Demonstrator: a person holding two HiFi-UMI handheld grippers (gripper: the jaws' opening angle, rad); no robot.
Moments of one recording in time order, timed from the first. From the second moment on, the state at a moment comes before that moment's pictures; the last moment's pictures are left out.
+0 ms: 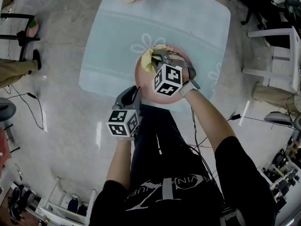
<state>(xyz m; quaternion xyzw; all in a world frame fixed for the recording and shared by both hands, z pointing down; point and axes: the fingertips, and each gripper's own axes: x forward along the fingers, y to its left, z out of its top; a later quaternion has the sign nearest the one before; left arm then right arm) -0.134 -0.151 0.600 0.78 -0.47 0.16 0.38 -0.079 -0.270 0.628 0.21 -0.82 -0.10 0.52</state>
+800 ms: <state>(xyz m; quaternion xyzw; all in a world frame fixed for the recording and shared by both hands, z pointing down) -0.129 -0.146 0.598 0.77 -0.48 0.16 0.39 0.030 -0.251 0.629 0.33 -0.76 0.01 0.57</state>
